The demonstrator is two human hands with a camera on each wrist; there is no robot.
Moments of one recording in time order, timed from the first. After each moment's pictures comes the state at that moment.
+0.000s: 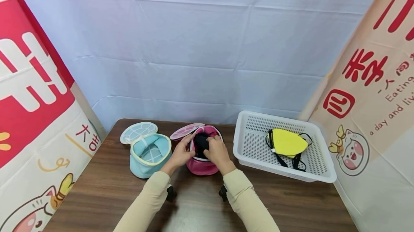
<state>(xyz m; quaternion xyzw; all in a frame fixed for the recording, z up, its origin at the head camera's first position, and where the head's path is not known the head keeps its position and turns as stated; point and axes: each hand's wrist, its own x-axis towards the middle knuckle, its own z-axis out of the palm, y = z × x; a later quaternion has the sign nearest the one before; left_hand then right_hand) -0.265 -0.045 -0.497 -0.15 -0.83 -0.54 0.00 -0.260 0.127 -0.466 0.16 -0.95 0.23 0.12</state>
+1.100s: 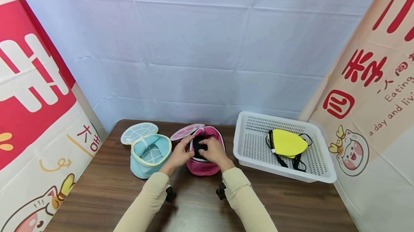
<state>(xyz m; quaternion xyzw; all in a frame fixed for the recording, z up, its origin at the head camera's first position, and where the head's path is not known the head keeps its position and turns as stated) -0.262 -0.048 -0.492 -0.15 -0.82 -0.55 -0.01 -0.275 0.127 -0.477 0.26 -0.91 0.31 0.08</state>
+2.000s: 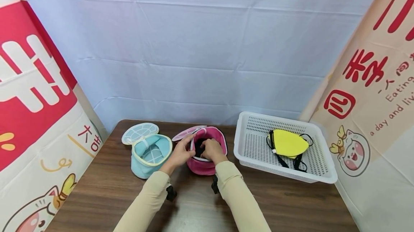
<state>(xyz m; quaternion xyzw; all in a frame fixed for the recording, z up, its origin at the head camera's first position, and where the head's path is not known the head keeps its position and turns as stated) -0.263 -0.048 -0.486 -0.16 -0.82 -0.54 0.00 -0.292 0.113 -0.483 0.18 -0.96 0.23 -0.03</state>
